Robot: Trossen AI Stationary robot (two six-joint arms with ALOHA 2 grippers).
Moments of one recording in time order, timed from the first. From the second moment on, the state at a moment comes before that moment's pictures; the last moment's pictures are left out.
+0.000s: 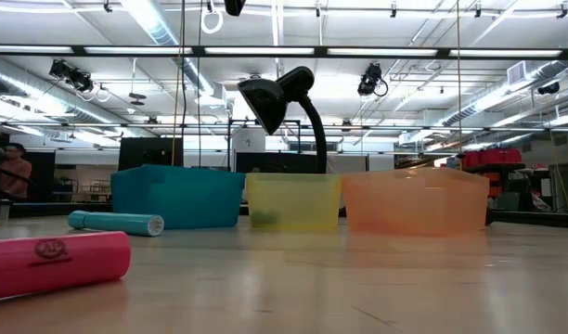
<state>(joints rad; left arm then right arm) -0.11 1.30 1.07 0.12 -0.06 -0.36 0.06 1.44 1.38 -0.13 -0.10 0.26</state>
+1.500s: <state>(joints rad) -0.09 1.30 1.07 -0.06 -0.26 -0.89 0.00 1.21 1.38 -0.36 -0.09 0.15</state>
